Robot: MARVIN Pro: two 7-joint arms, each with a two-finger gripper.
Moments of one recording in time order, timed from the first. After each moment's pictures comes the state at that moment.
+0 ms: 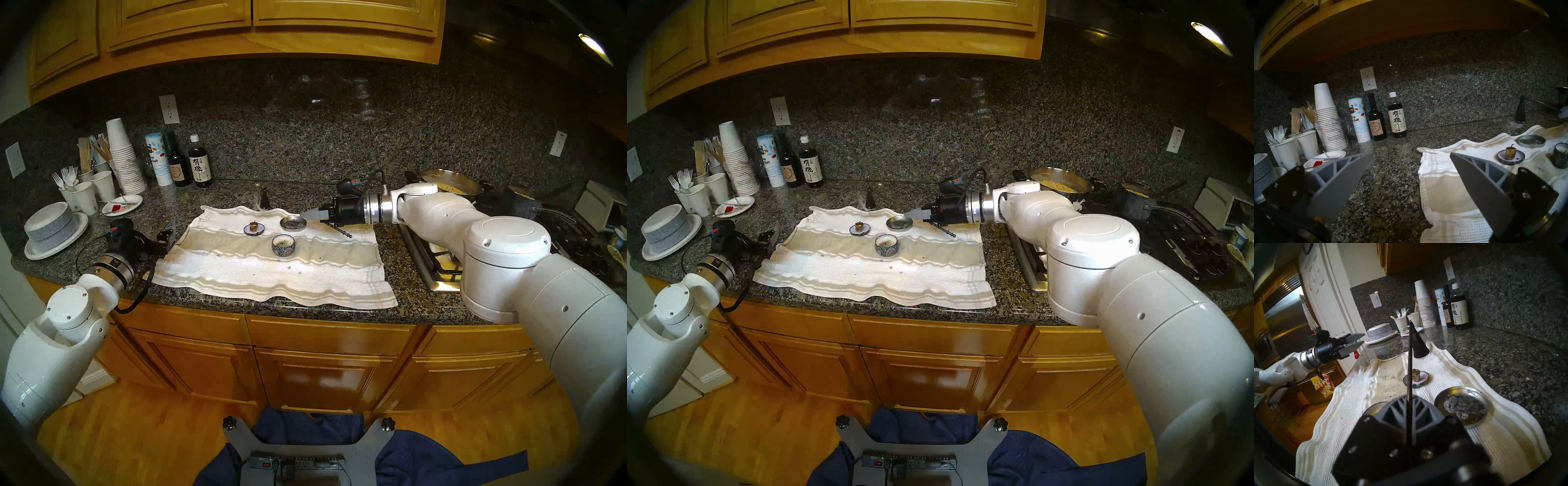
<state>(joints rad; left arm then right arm) 2.00 -0.66 -1.77 -1.90 -0.73 -0.06 0.14 -0.25 -1.43 -0.24 -0.10 1.65 0.04 1.38</state>
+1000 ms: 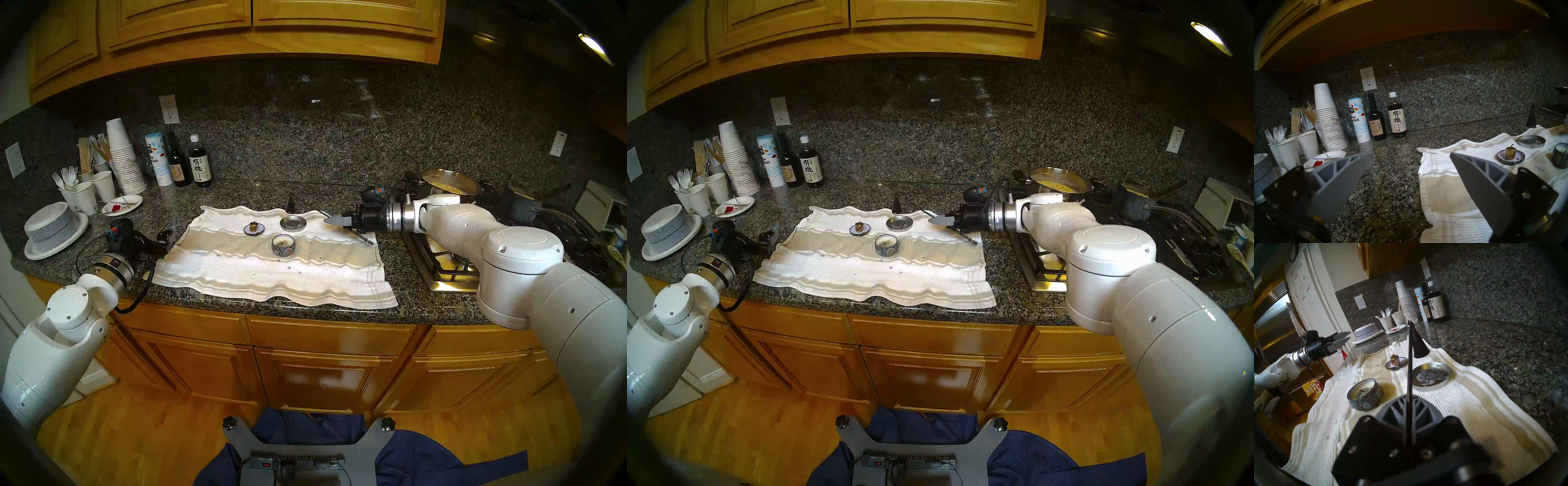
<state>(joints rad) 2.00 -0.66 -1.77 -1.90 -0.73 -0.06 0.14 -0.29 -1.34 -0.23 -0.10 1.64 0.06 1.37</state>
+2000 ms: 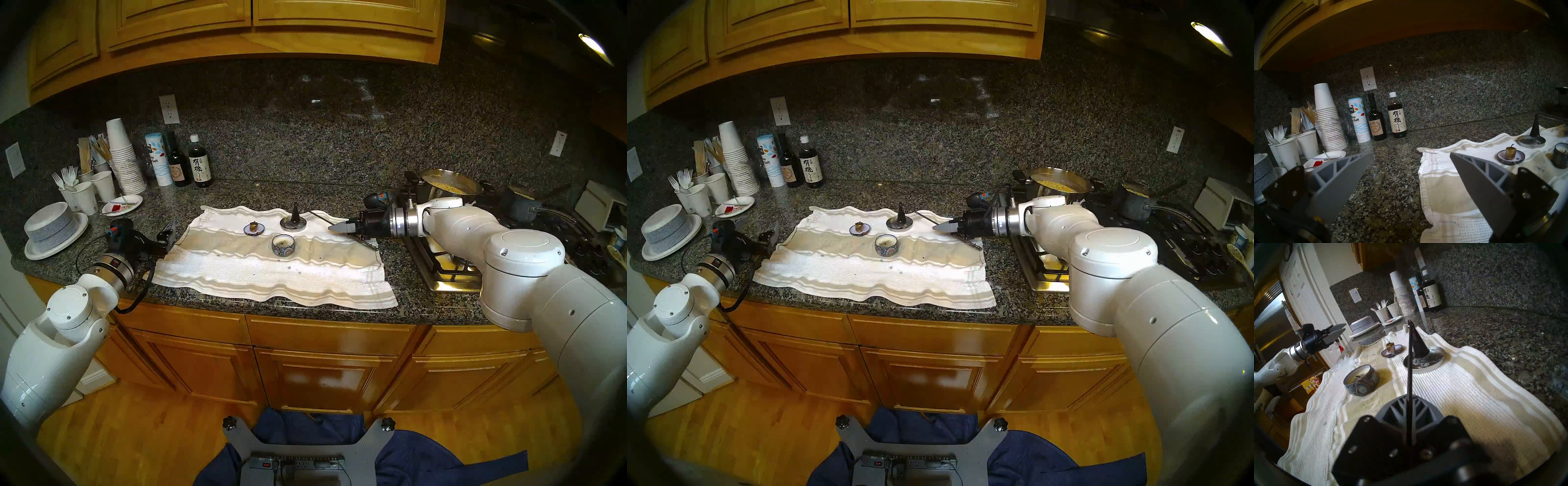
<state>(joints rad) 2.00 -0.66 -1.77 -1.90 -0.73 -0.06 0.14 -0.30 -1.33 -0.24 -0.10 1.61 0.09 1.38</state>
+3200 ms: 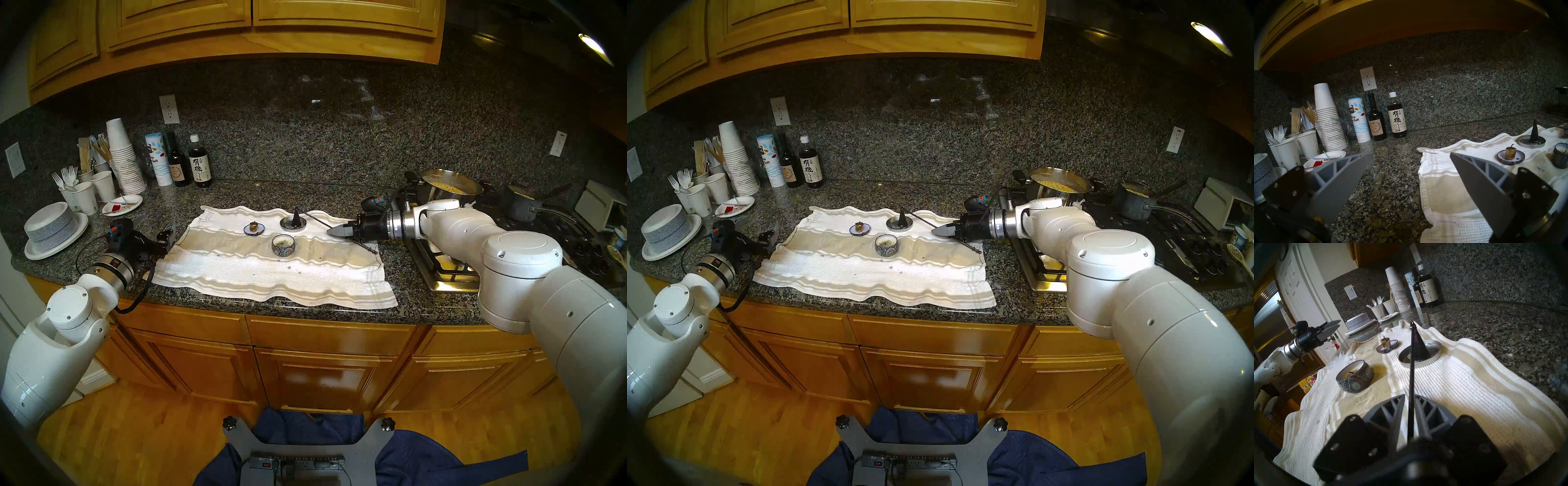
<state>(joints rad) 2.00 -0.66 -1.77 -1.90 -0.73 -0.06 0.14 -0.31 -1.34 -0.24 -0.10 1.60 0.09 1.35</state>
